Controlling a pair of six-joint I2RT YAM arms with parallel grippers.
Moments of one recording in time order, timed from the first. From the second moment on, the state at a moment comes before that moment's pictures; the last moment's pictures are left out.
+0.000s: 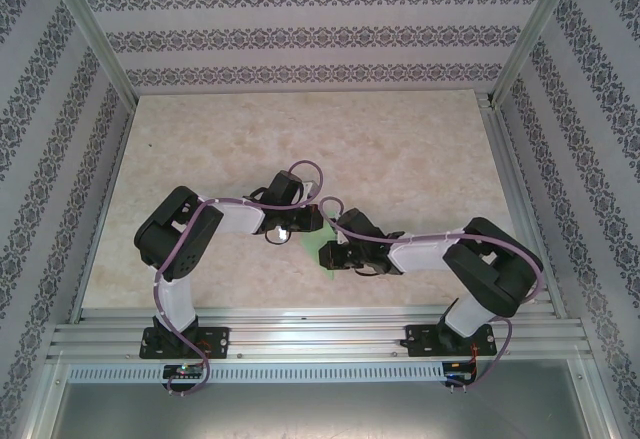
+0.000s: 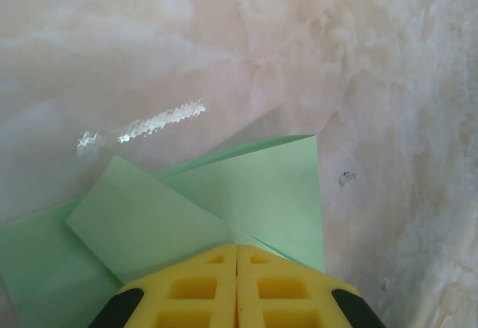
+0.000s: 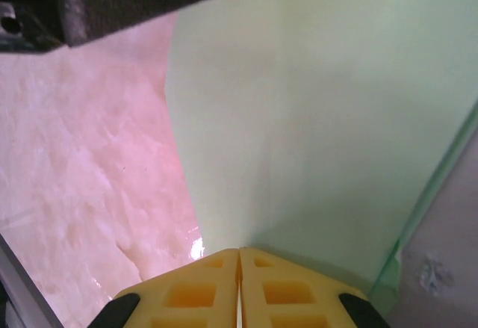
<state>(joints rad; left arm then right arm) -0.61 1.89 0.92 0.09 0.44 -0.59 0.83 1.59 0.55 0.14 -0.30 0.73</state>
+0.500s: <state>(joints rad) -0.62 1.90 0.94 0.07 0.46 -0.58 0.89 1.44 0.46 0.06 -0.27 0.79</state>
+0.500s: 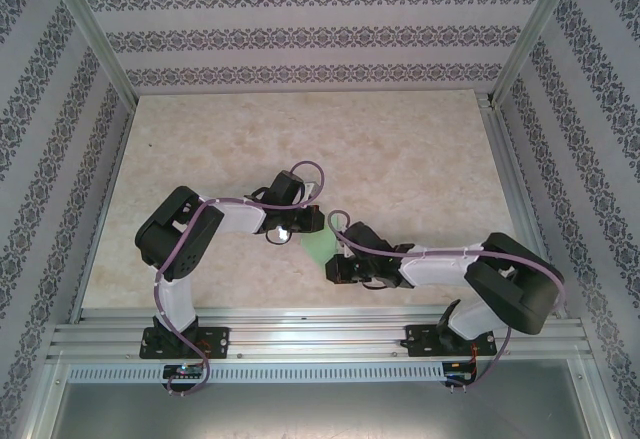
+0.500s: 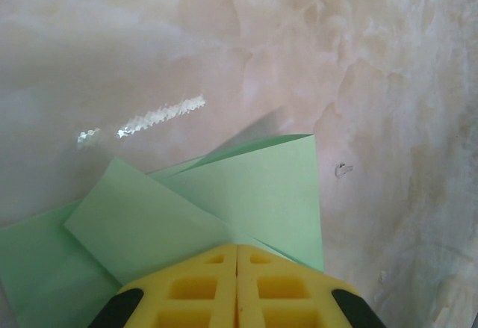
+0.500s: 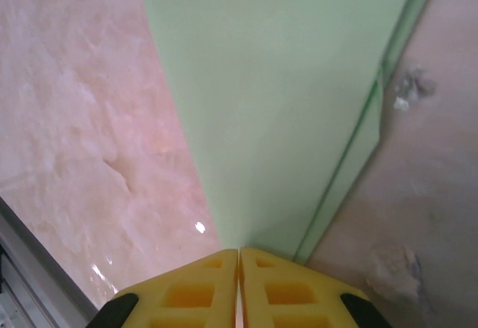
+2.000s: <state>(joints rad) -0.49 1.50 0.71 0.00 0.60 -0.73 0.58 1.63 0.72 -0.05 -0.45 0.62</state>
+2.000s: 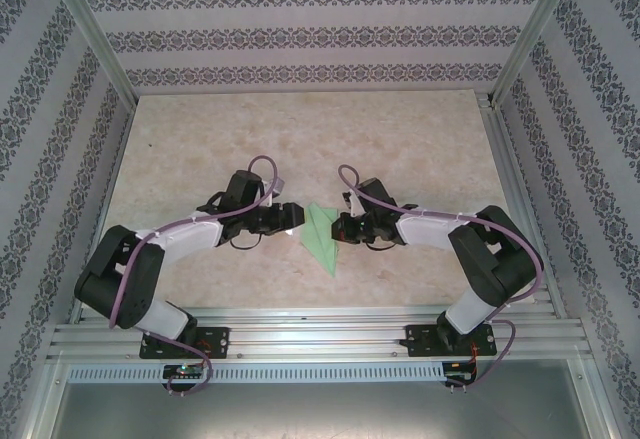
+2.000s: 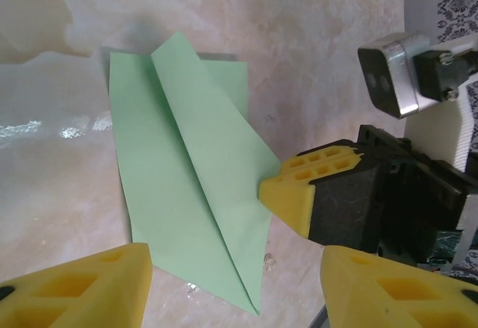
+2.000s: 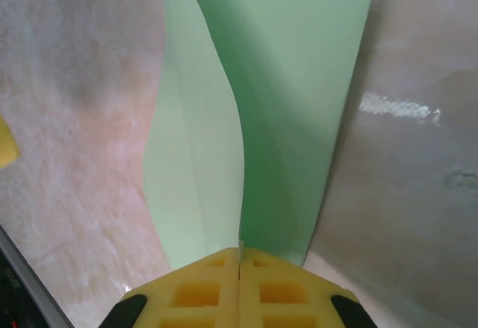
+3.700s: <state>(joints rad) -0.63 1.88 1.02 -0.08 0.49 -0.64 0.51 1.49 0.66 -0.06 -0.49 0.62</state>
